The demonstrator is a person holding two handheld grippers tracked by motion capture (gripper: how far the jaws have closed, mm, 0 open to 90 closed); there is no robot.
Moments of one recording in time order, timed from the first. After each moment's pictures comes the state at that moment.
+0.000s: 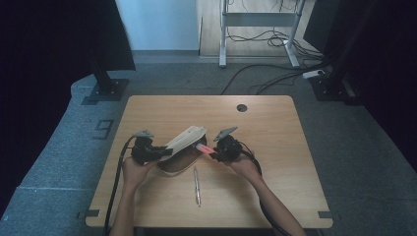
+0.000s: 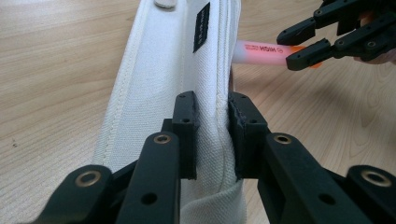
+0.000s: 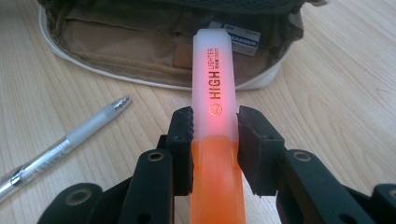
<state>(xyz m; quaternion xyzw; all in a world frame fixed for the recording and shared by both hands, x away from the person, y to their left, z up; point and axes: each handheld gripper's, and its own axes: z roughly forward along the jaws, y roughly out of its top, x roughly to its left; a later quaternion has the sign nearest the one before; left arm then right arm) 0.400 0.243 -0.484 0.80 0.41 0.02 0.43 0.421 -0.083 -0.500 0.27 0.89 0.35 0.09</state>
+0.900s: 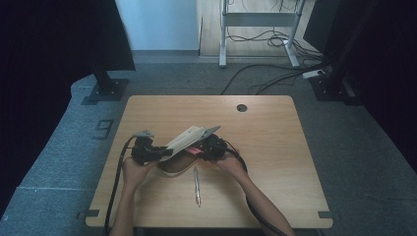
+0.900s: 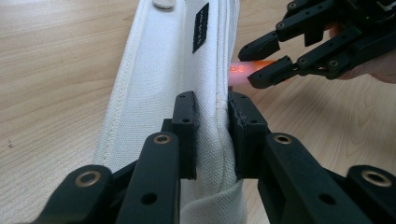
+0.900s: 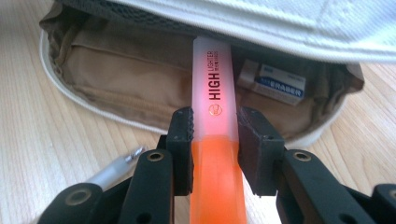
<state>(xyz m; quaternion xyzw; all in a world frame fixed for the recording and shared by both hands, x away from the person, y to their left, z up) 0.400 0.242 -0.483 0.81 0.40 0.01 0.43 0.433 -0.035 -0.509 0.25 0.90 0.35 0.08</state>
